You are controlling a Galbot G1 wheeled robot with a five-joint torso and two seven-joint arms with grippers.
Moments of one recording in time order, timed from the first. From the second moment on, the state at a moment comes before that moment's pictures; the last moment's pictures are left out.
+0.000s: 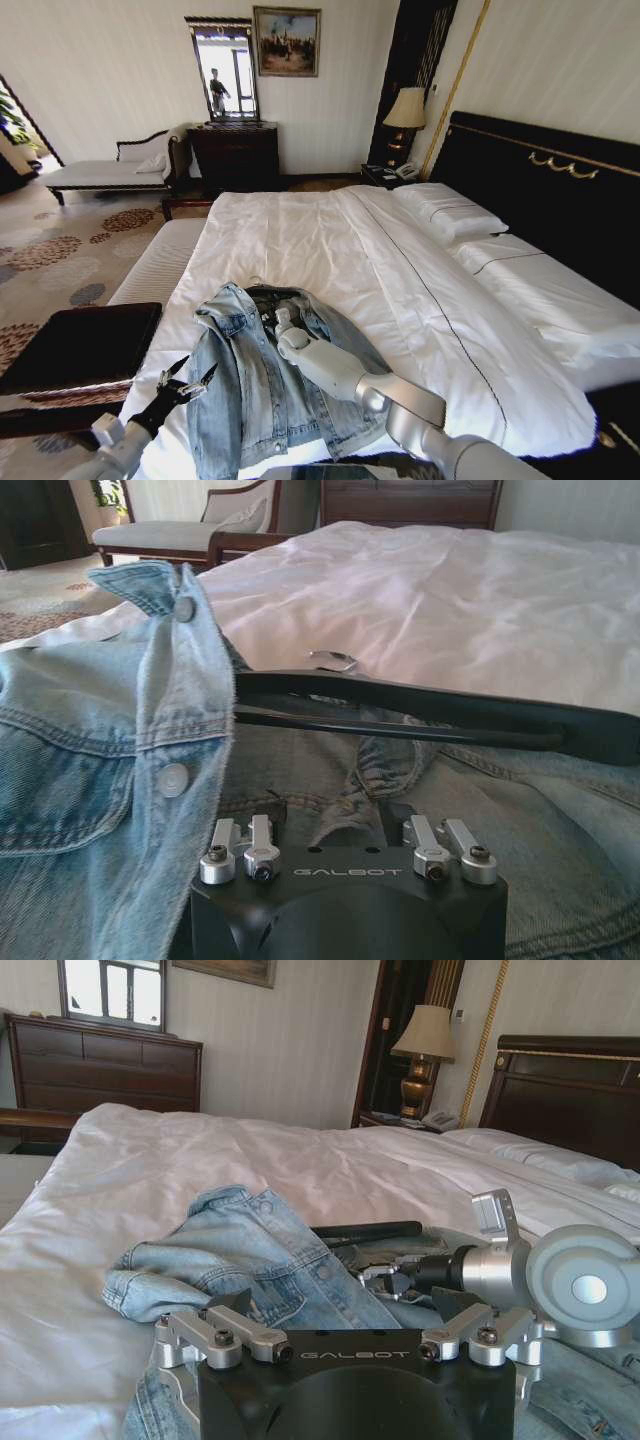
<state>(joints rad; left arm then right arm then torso) 1.93 -1.04 -0.84 -1.98 -0.67 -0.07 0.38 -0.46 1.61 -0.60 0.80 0.72 -0.03 0.31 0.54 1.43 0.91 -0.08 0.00</state>
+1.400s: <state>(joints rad) 1.93 -1.04 -0.85 -1.98 -0.69 -0.08 0.39 -0.45 1.61 -0.57 0.79 0.69 -0.11 0.42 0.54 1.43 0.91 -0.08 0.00</state>
